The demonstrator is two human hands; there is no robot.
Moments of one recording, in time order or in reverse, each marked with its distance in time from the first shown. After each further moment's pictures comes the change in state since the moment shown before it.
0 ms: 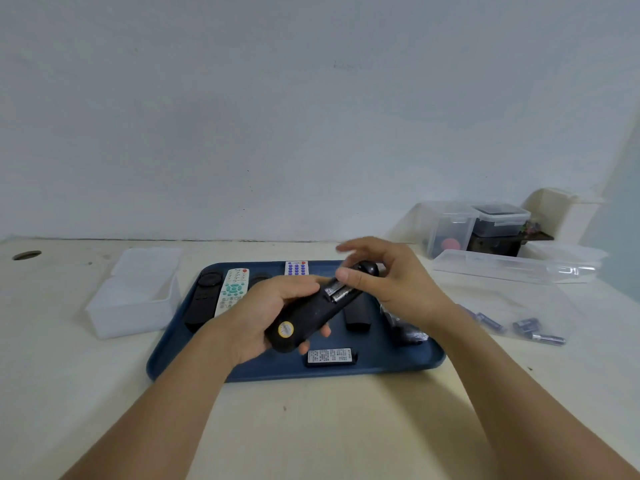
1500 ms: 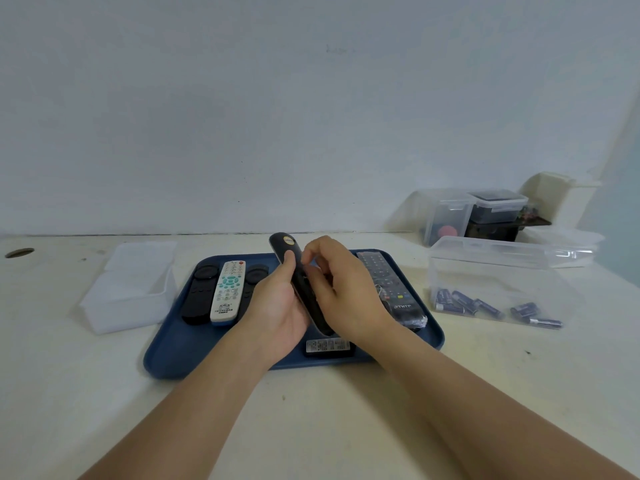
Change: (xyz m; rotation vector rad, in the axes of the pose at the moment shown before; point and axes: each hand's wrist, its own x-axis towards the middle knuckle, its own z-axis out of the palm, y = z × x) left_hand 0.021 -0.019 0.027 -0.564 0.286 0.085; right_hand -0.004 0.006 0.069 -0.244 0.171 -0.258
